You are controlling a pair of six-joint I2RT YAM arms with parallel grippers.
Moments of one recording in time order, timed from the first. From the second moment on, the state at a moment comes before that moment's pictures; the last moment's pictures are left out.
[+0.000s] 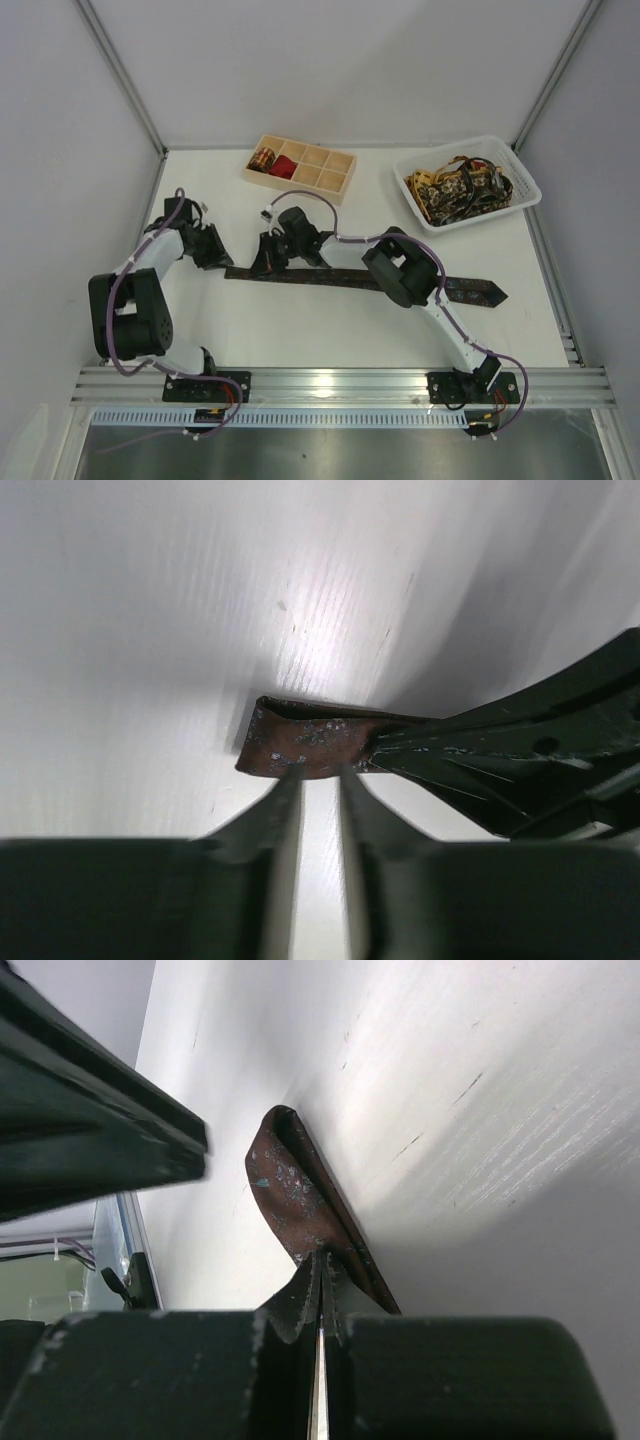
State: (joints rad) left arm 0.14 1.54 0.91 -0.57 0.32 -0.29; right arm 0.88 2.44 1.70 0.21 -0.57 0.71
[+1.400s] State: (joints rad) left arm 0.19 1.61 0.86 -0.53 0.40 -0.21; right arm 0.85 2.44 1.66 0.26 -0.67 0.72
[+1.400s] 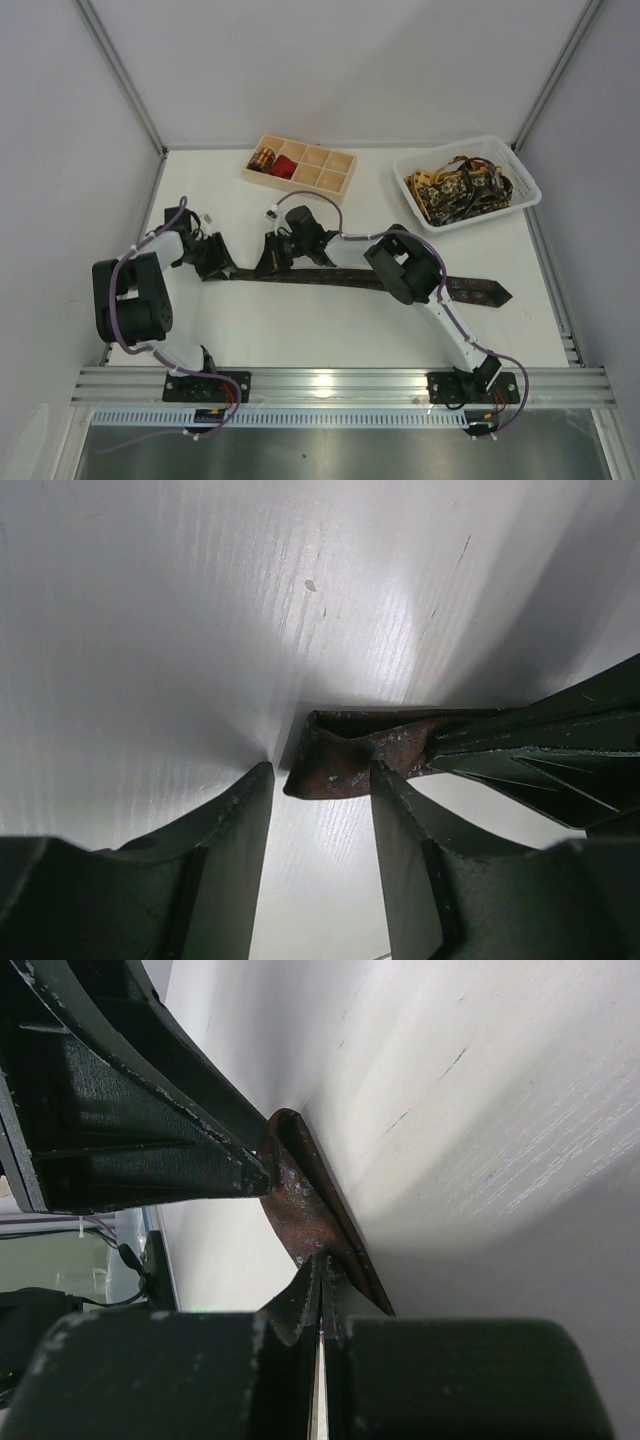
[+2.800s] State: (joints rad) left arm 0.12 1.45 0.87 -0.60 0.49 -0.25; right arm 0.87 2.46 1.72 0.16 -0.67 0.78
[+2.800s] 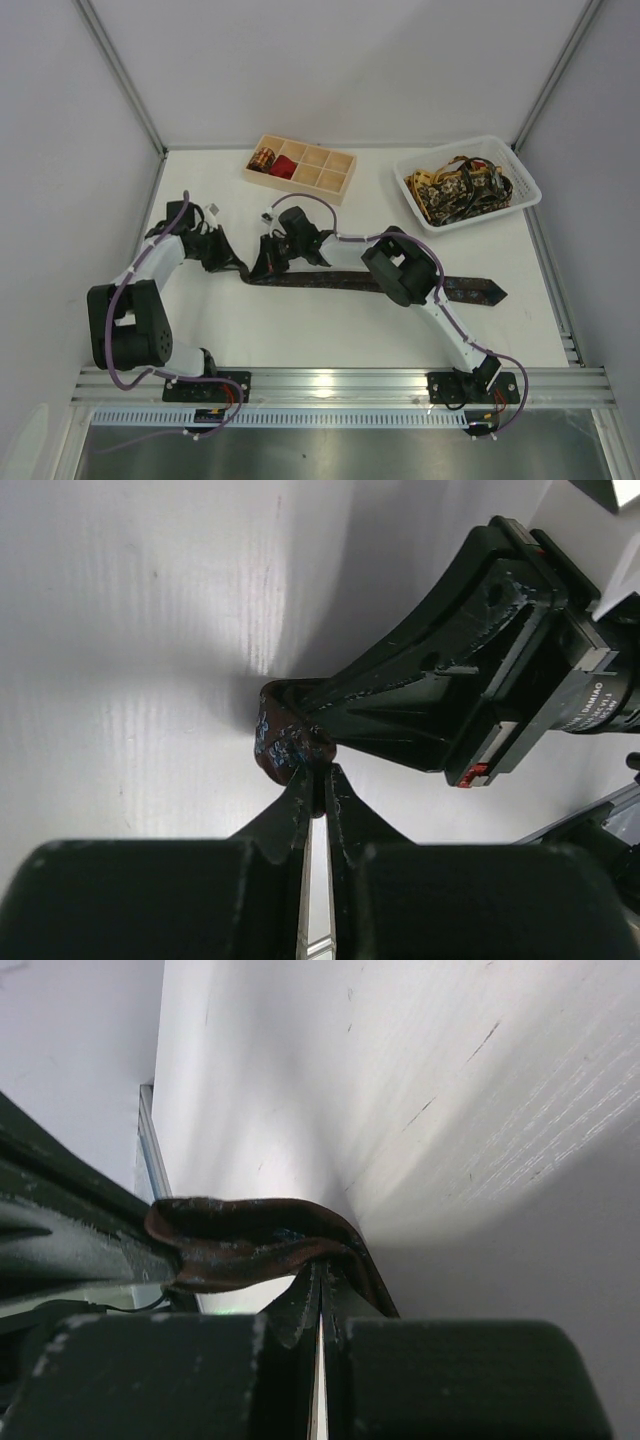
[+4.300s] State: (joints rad) left arm -0.04 1.40 0.77 -0.45 0.48 -0.41; right arm 0.83 2.33 1.64 -0.11 -0.58 0.76
